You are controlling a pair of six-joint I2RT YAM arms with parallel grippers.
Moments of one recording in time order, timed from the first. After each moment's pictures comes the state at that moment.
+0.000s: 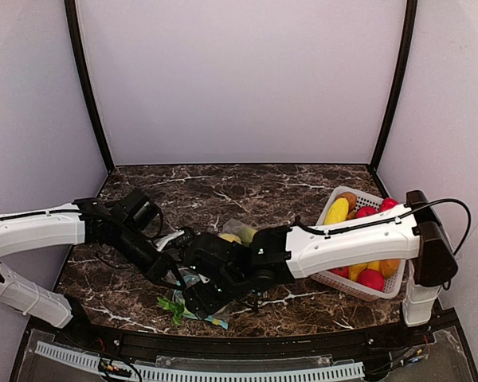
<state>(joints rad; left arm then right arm) -0.75 1.26 0.84 -0.74 0.70 -0.20 1.41 1.94 1.55 -0.61 0.09 0.60</state>
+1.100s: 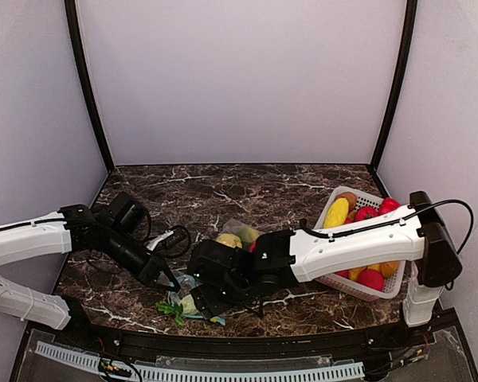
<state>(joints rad) -0.74 1.13 0.76 -0.72 0.70 -0.29 1.43 1.93 1.53 -0.65 0.18 0.74</state>
